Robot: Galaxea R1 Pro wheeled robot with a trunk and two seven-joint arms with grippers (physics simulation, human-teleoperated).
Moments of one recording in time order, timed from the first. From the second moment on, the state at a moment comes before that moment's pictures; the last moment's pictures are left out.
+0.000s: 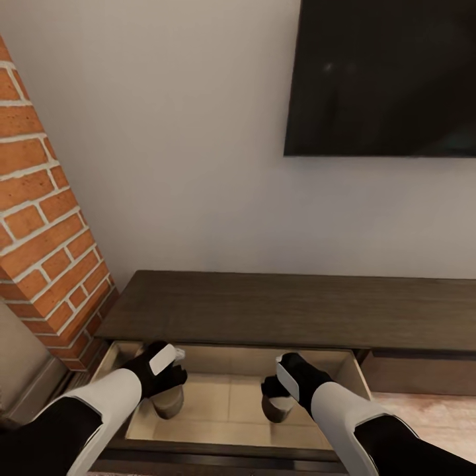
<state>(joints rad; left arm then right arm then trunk) -0.91 -0.04 -0.45 -0.16 1.00 0.58 0.56 -0.85 0.17 0.21 -0.17 -0.23 0.62 -0.18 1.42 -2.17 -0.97</state>
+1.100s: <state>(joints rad) -0.91 -0.05 -0.46 -0.17 0.99 0.58 0.55 -0.85 0.17 0.21 -0.16 -0.25 0.61 -0.18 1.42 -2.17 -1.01</state>
